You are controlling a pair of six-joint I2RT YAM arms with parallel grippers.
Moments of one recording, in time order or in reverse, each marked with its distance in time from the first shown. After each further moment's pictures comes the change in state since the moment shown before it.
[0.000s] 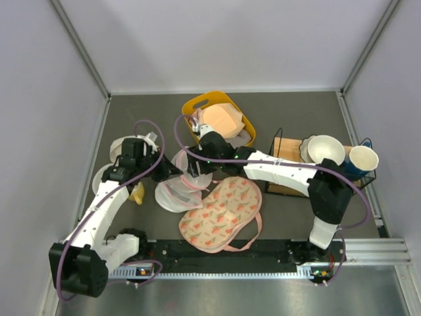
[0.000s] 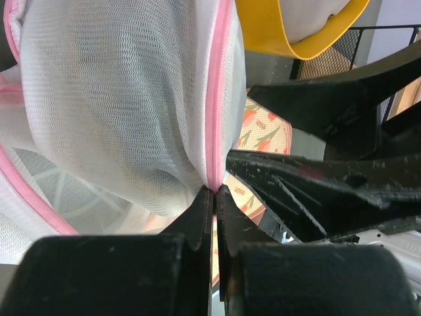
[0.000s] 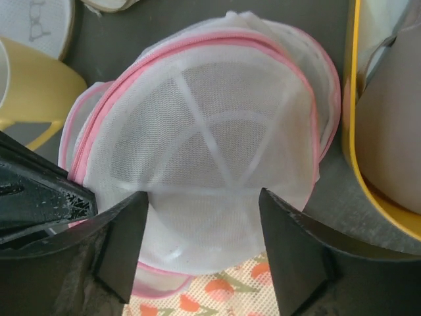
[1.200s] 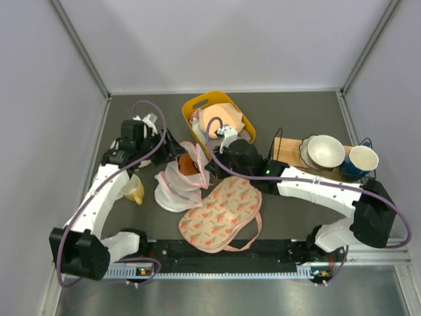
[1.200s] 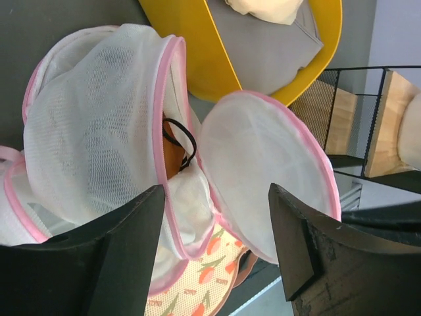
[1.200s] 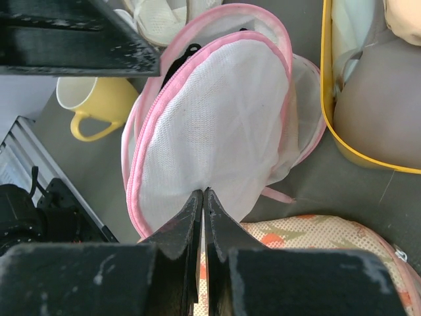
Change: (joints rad) left arm -0.006 0.109 0.191 -0.003 -0.061 0.057; right arm 0.007 -0.347 -0.312 0.192 0.003 0.023
